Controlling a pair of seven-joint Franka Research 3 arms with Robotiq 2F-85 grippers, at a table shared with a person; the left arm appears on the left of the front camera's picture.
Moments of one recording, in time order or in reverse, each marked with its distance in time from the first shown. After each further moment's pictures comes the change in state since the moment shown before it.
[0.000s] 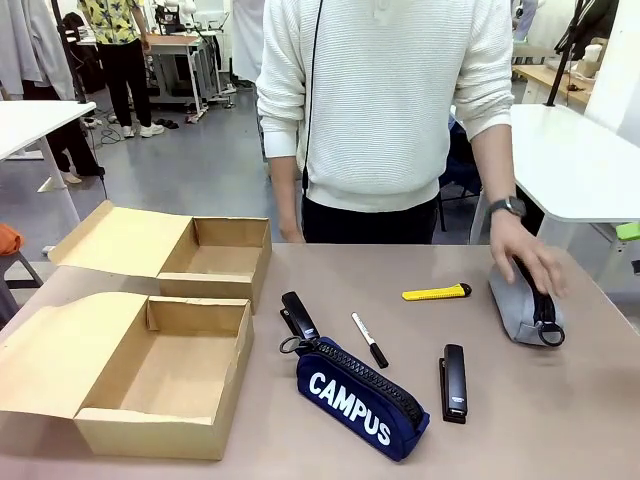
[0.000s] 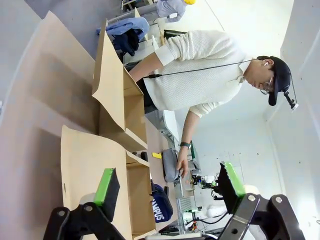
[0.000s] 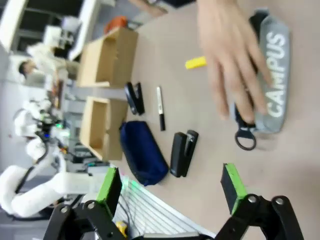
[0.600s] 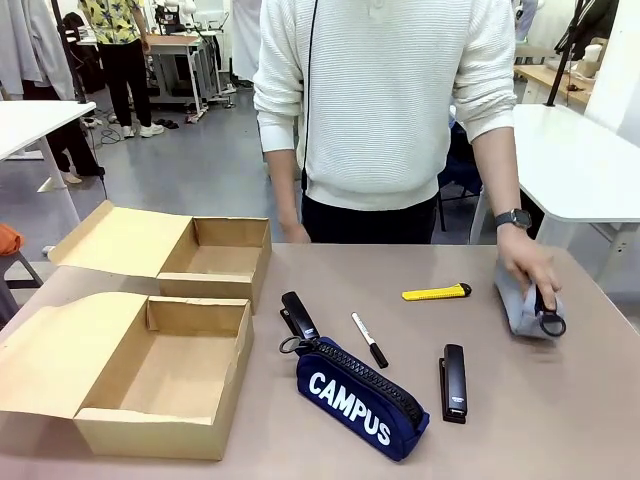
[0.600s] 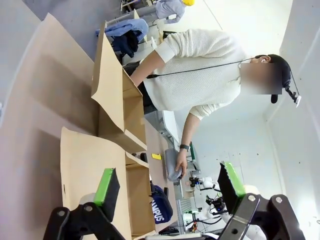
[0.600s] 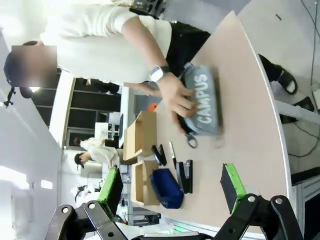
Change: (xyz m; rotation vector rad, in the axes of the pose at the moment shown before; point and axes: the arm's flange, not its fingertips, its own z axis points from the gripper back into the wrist) left arm 0.001 -0.001 0.001 -0.004 -0.006 -0.003; right arm -0.084 -0.138 0.191 0.159 -0.407 -0.327
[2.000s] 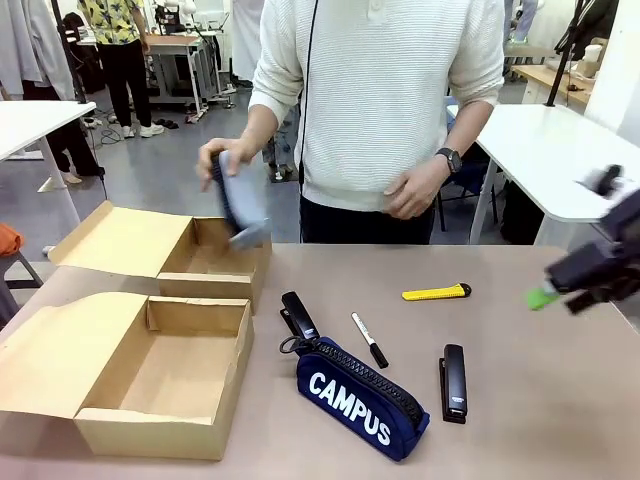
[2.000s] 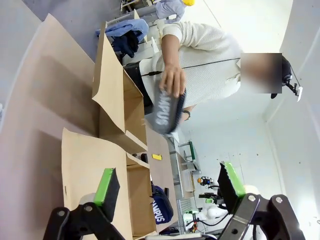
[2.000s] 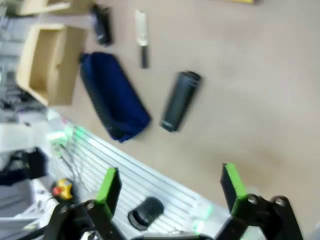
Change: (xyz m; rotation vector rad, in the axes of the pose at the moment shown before) left arm 0.001 0.002 -0.001 0.001 0.001 -0.001; right arm -0.197 0.191 -0.302 -0.462 0.675 0.658
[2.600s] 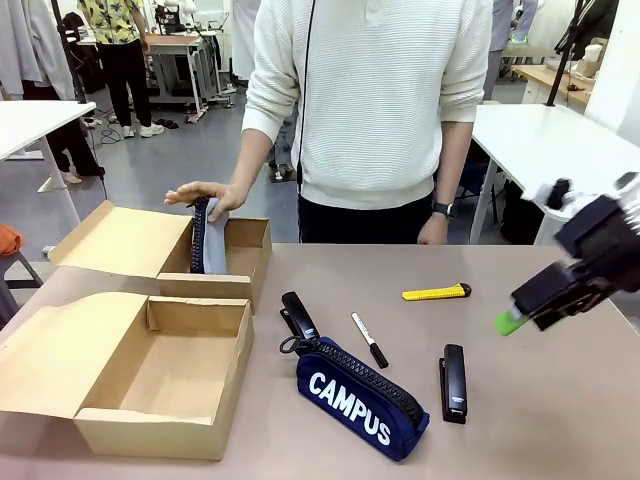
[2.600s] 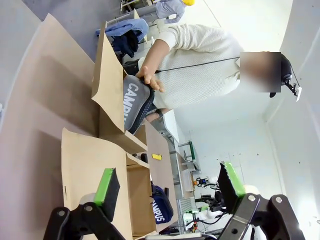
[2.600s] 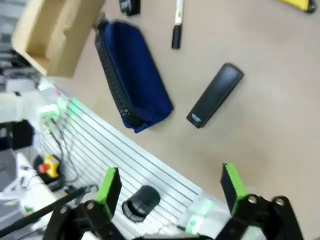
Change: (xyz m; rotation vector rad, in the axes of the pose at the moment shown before) left arm 0.000 0.000 0.000 0.000 0.000 -0.001; right arm -0.006 0.040 -0.043 -0.031 0.131 0.127
